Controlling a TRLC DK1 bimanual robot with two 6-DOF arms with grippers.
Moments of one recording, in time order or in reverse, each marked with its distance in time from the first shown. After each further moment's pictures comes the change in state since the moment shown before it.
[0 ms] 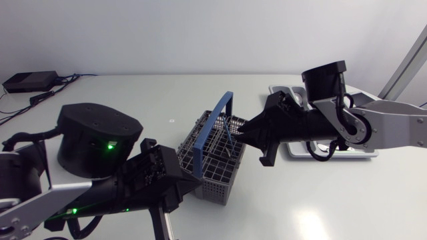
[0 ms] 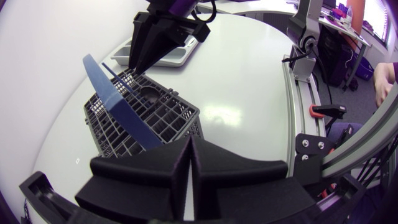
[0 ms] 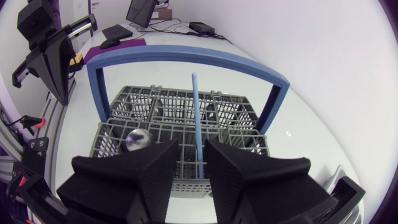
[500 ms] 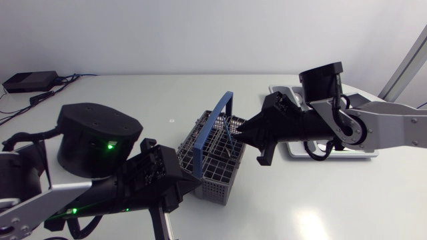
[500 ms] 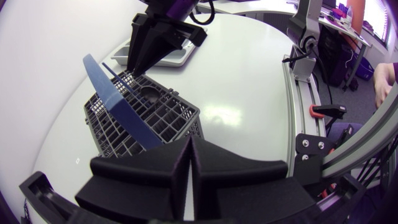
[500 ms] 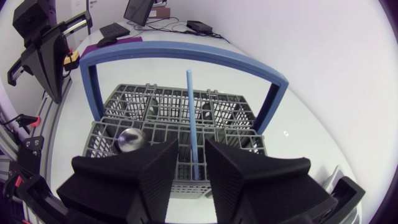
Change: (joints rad) left arm 0.001 0.000 0.000 0.000 0.000 0.000; right arm 0.010 0.021 0.000 0.031 0.025 0.000
